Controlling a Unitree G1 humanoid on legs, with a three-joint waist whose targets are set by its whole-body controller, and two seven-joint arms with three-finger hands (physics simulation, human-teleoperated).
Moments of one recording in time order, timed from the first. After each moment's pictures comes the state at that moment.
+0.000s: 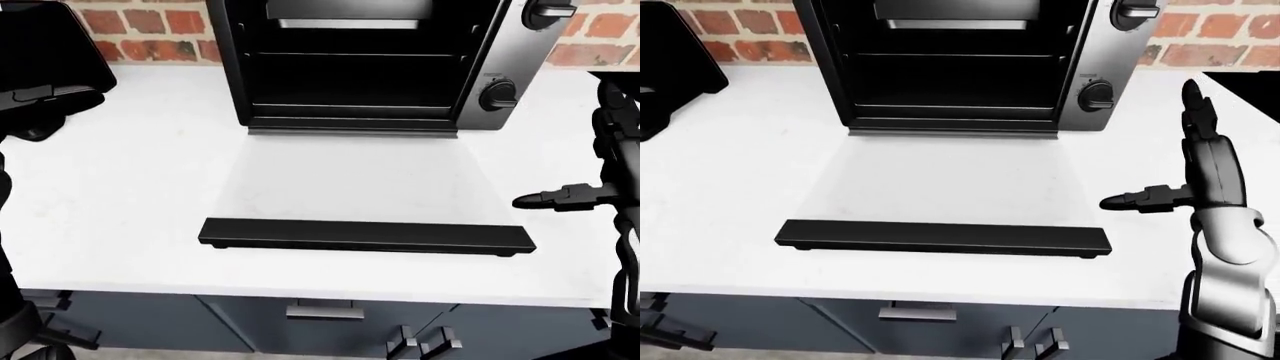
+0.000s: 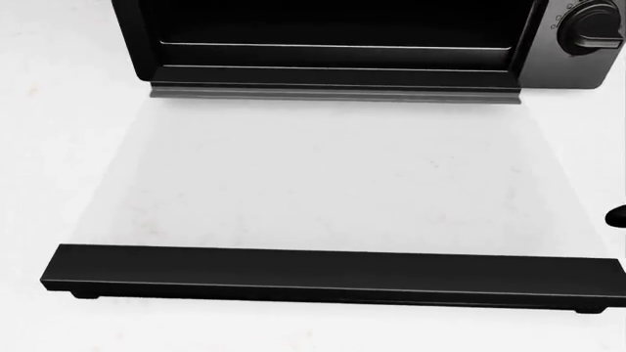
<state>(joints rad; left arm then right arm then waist) -0.64 0.79 0.48 -0.01 -0.48 0.59 0.13 -0.29 -0.58 -0.52 -0.01 -0.13 0.14 0.28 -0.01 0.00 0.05</state>
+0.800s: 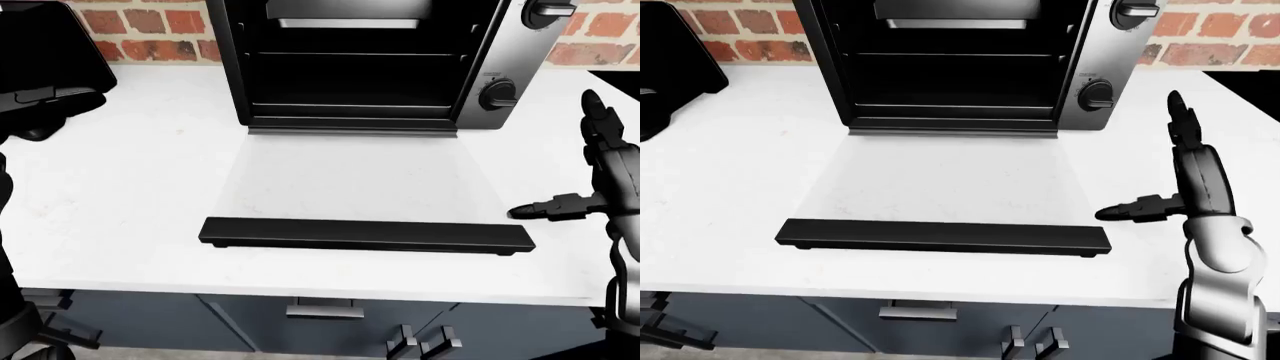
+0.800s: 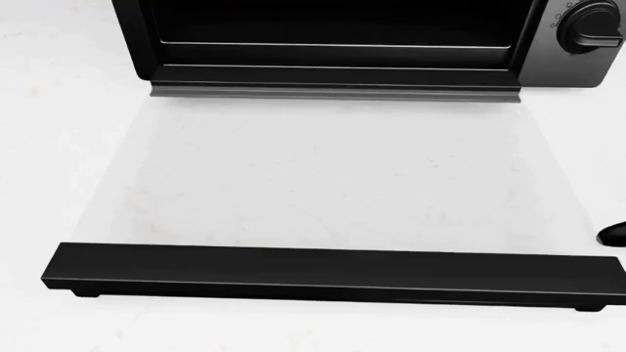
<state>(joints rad) -0.64 0.79 0.48 -0.02 -0.48 0.59 0.13 -0.26 -0.56 -0.52 0.00 -0.19 0.06 0.30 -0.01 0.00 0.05</state>
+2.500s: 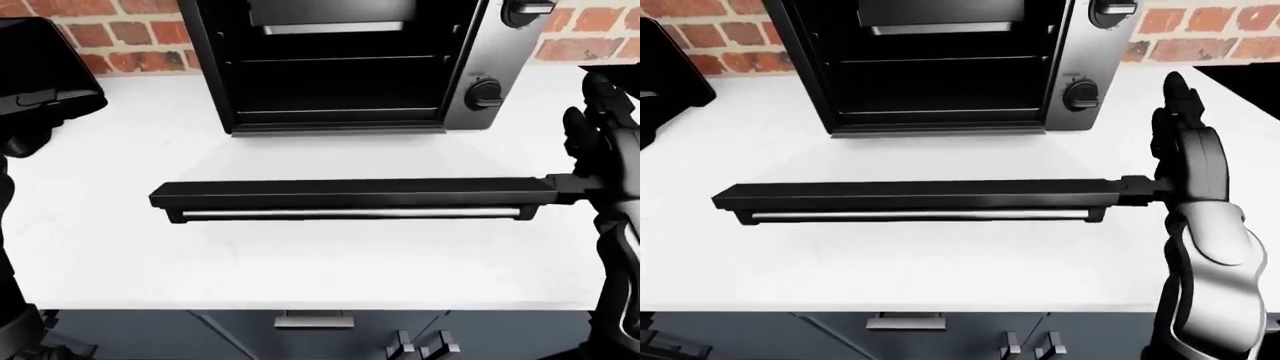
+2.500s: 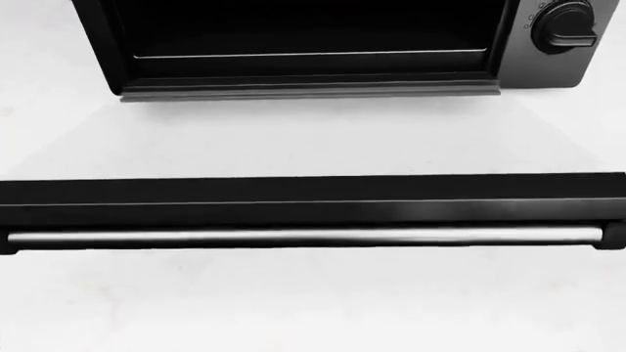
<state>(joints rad) -0.63 0.78 0.48 -0.03 -0.48 0.59 0.13 -0.33 -0.45 -0.50 -0.45 0.00 0.68 0.24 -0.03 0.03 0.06</state>
